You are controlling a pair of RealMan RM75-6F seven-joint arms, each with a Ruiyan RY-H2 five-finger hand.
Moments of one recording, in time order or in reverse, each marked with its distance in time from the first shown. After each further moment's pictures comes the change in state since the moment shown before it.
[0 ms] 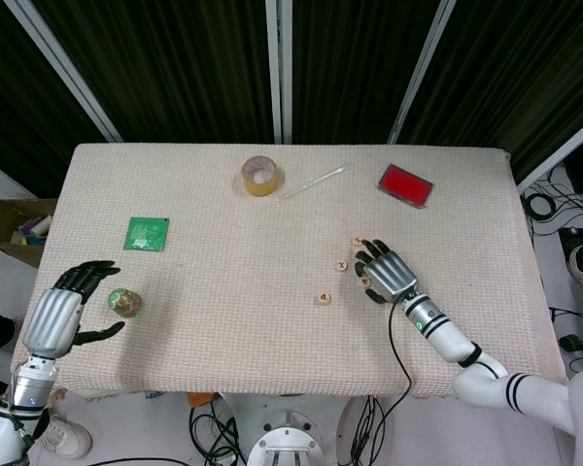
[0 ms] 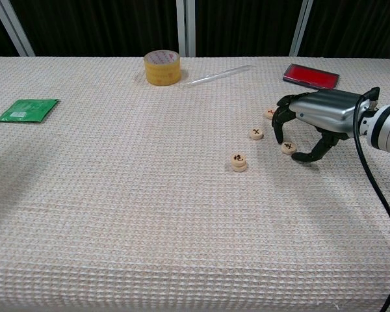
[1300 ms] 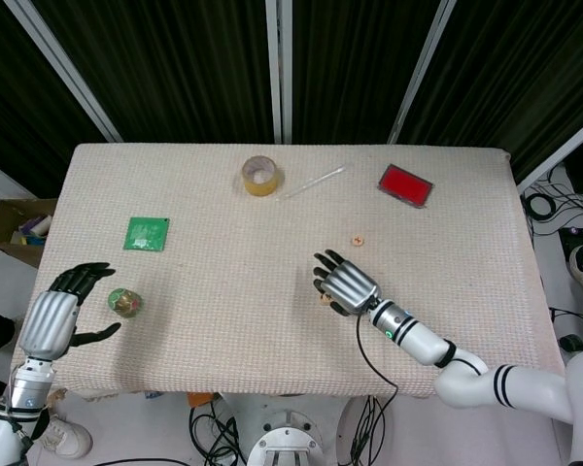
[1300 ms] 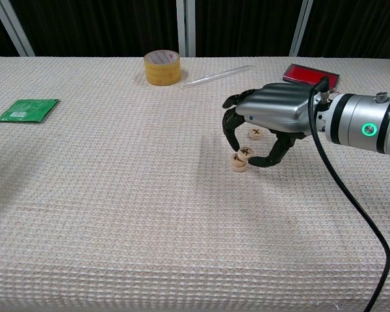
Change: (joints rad) left arm 0.016 -0.009 0.004 0.017 -0.013 0.007 -0.002; right arm 0.117 0.044 0.024 -0.218 -0.003 -0.086 -0.161
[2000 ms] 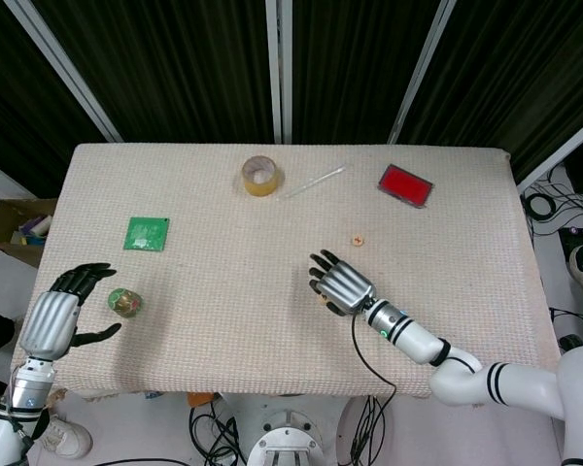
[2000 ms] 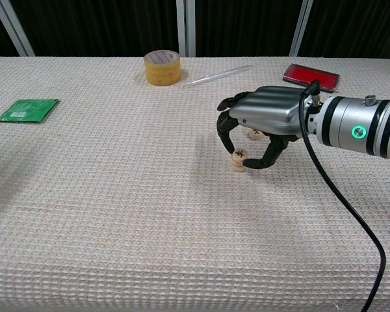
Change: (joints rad) left arm -0.001 -0.003 0.000 0.004 0.000 -0.007 -0.003; right arm 0.021 -0.025 -0.006 0.022 0.010 -0.005 -0.002
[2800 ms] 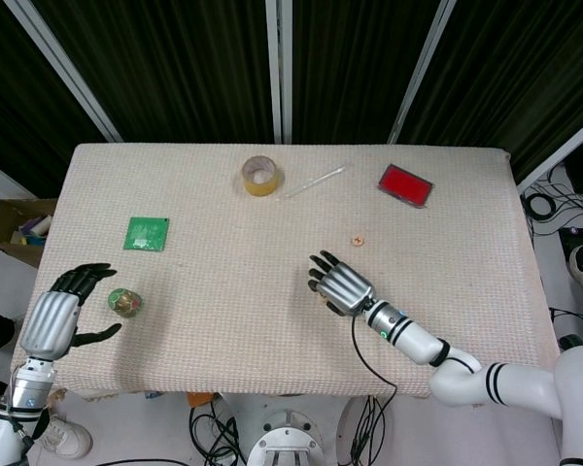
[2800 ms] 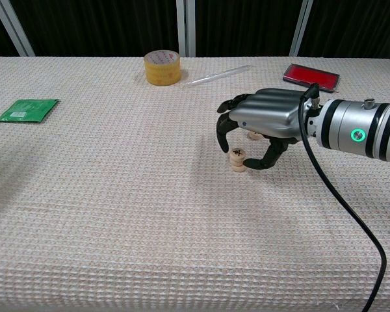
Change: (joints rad) left arm 0.000 0.000 -0.001 -0.002 -0.001 -0.002 0.002; right arm 0.002 -0.007 -0.013 0.009 -0.007 0.014 0.002
